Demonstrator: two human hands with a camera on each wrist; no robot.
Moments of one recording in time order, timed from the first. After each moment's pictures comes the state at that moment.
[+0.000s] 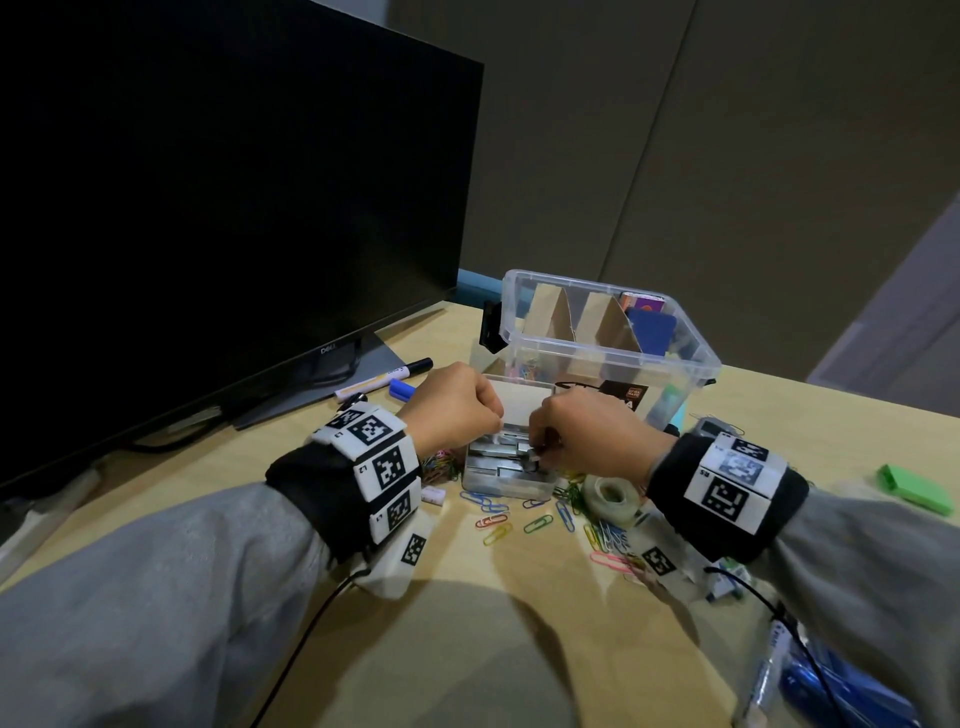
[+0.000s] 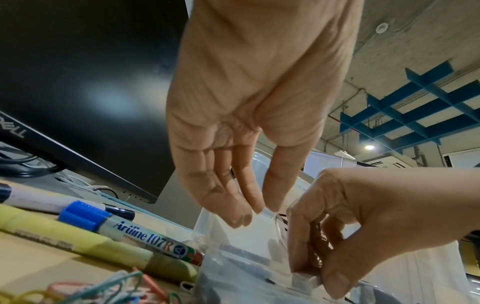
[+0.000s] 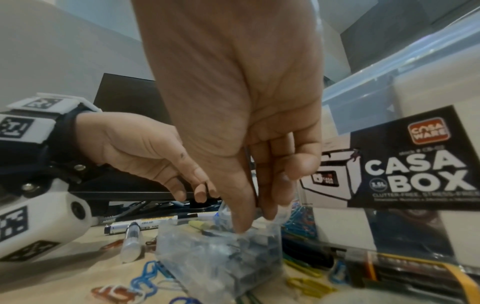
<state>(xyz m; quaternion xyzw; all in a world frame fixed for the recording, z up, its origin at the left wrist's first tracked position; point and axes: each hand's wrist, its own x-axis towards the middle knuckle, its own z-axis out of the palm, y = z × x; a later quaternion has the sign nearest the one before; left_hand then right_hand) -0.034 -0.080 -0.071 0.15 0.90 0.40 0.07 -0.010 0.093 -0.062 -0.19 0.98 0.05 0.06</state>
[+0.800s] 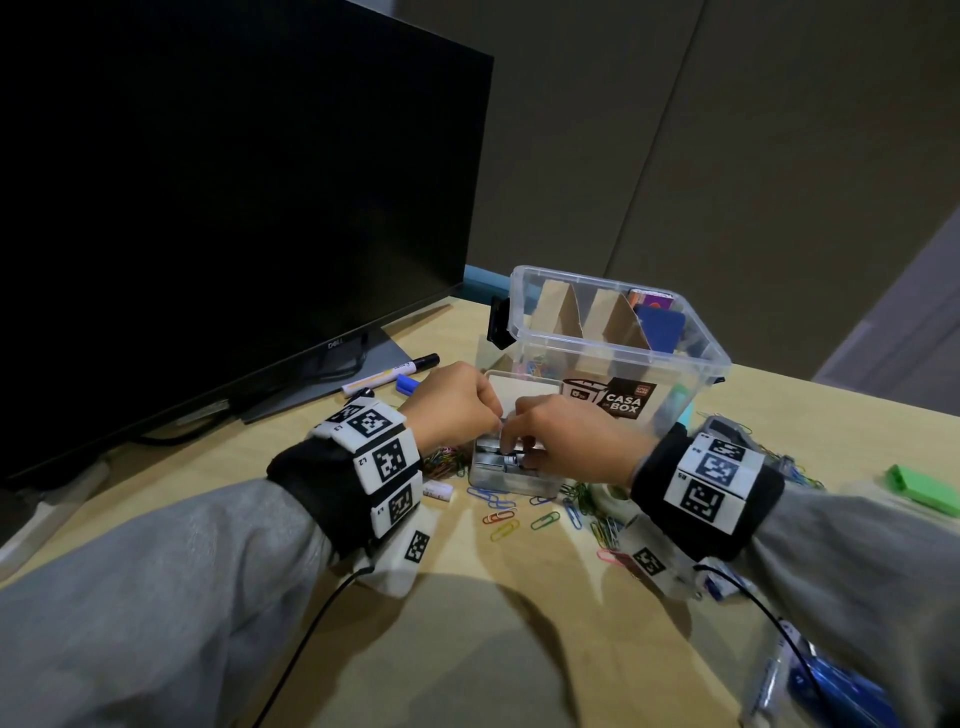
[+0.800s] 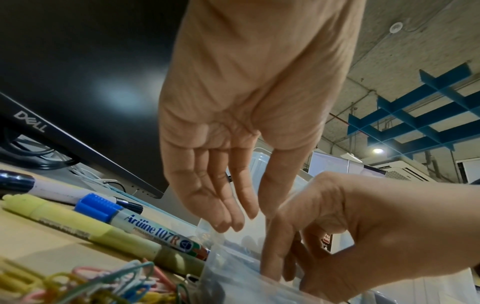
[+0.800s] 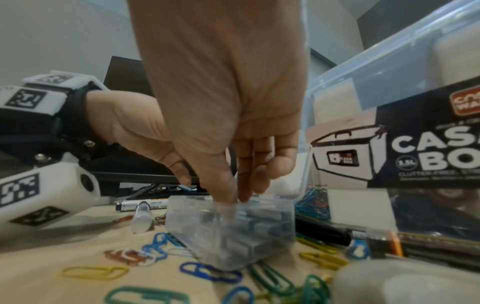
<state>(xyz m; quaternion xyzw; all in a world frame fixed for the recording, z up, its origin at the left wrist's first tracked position) -0.035 -0.086 -0.073 0.14 0.91 0.38 0.08 -0.011 0.074 -0.069 -0.26 0.96 0.04 0.08</state>
